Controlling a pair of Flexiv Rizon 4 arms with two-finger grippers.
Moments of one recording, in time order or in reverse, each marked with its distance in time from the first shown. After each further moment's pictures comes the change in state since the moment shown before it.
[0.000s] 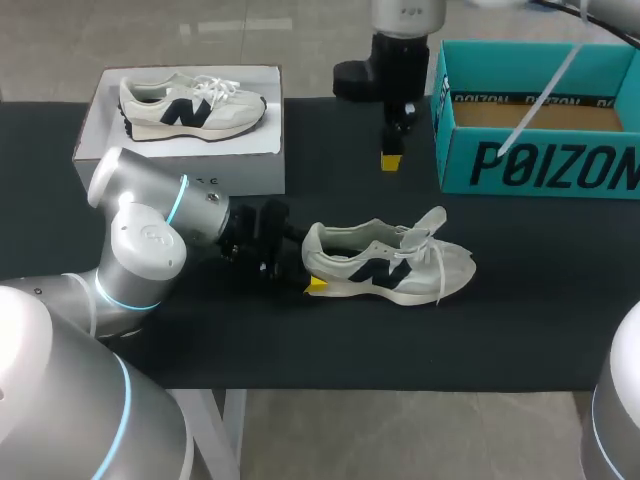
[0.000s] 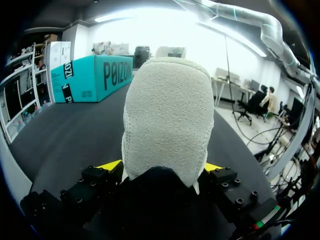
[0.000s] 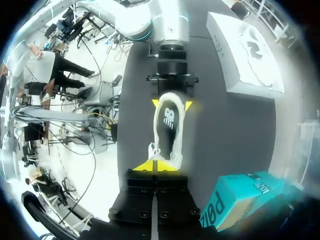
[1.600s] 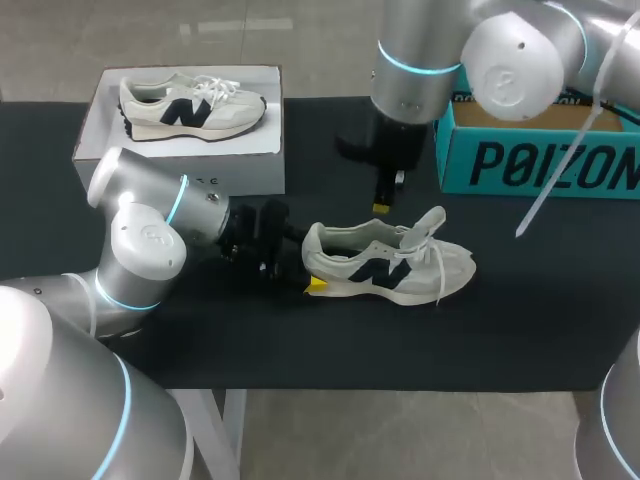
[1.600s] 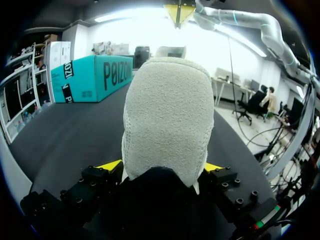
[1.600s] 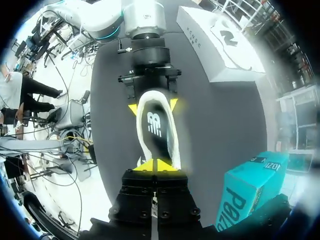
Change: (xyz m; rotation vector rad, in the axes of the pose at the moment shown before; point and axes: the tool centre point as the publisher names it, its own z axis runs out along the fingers) left arm 0.000 0.000 0.000 0.000 0.000 0.000; right arm 0.003 0.014 0.073 -0.133 -0.213 0.243
